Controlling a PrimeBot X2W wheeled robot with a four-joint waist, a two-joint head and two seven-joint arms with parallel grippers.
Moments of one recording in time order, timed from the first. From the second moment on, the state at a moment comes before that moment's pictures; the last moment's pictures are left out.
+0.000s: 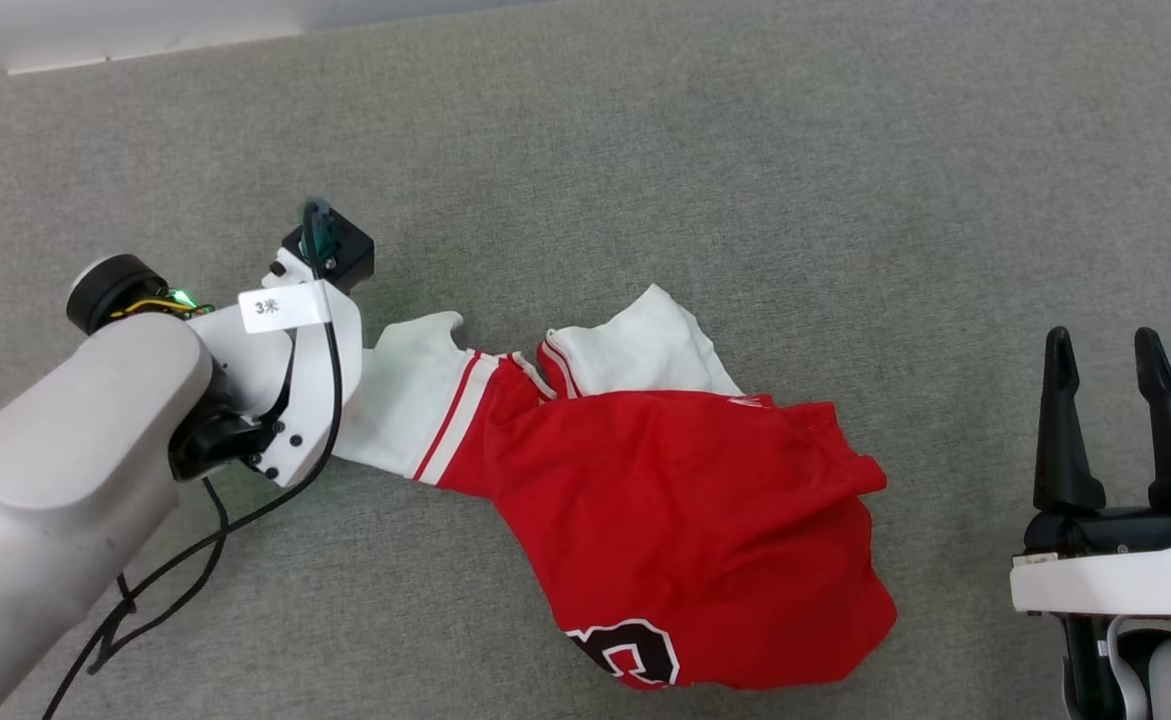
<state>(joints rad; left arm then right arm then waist) -0.98 0.68 -1.03 0.39 -0.82 -0.13 0.85 -0.10 -0.05 -0.10 -0.06 0.22 0.13 -0.26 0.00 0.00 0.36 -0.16</state>
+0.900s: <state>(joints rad) -0.67 0.85 -0.95 0.36 -0.87 -0.01 0.18 -0.01 -0.05 -0.14 -0.07 0.17 0.13 -0.26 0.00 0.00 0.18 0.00</state>
